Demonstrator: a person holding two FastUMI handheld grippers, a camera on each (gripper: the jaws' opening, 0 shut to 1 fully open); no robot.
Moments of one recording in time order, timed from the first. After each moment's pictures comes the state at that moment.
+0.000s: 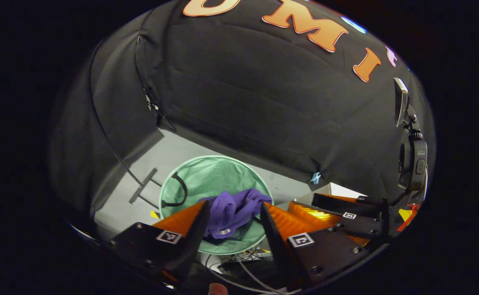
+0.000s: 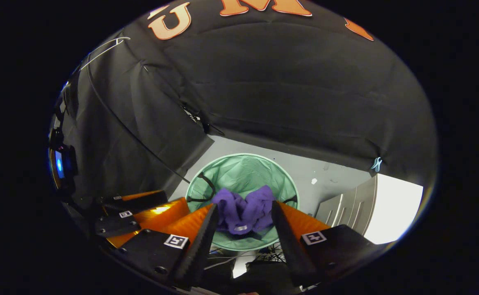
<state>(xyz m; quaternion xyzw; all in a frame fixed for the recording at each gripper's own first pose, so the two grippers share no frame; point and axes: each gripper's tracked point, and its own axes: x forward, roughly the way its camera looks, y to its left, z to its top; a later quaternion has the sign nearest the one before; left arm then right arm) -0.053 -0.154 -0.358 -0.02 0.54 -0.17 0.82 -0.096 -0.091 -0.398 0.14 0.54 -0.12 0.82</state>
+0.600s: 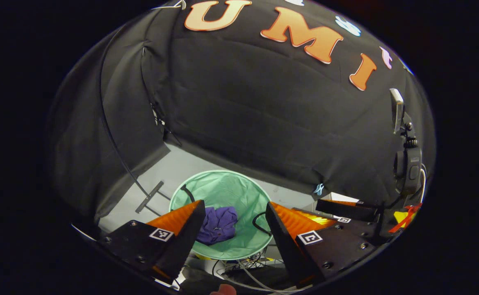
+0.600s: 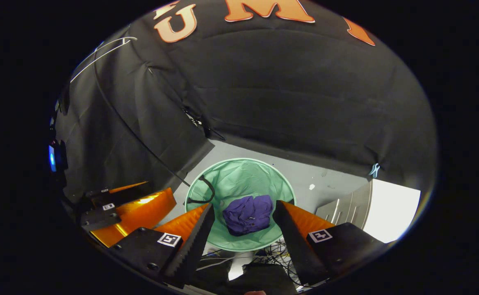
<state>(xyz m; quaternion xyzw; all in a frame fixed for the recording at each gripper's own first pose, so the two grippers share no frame) -0.049 -0.153 -0.299 -0.03 0.48 -0.17 0.86 -0.091 -0.088 -0.367 0.11 0.50 -0.10 0.85</state>
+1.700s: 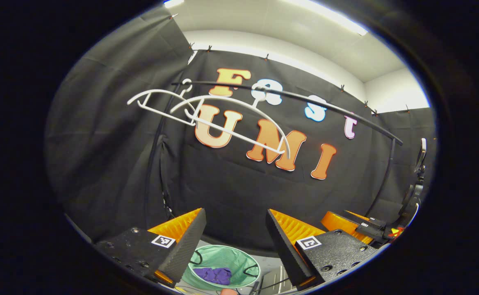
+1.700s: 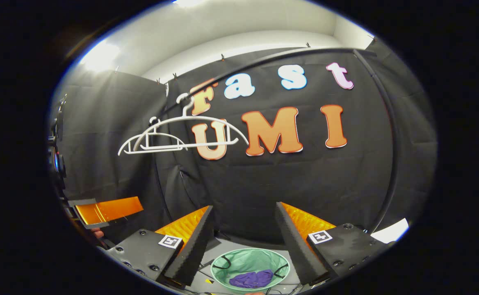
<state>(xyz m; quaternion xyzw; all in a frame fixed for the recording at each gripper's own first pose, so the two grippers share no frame) -0.094 -0.074 0.021 -0.08 0.13 -0.17 0.97 -0.171 0.010 -0.012 0.04 0.09 -0.13 0.99</state>
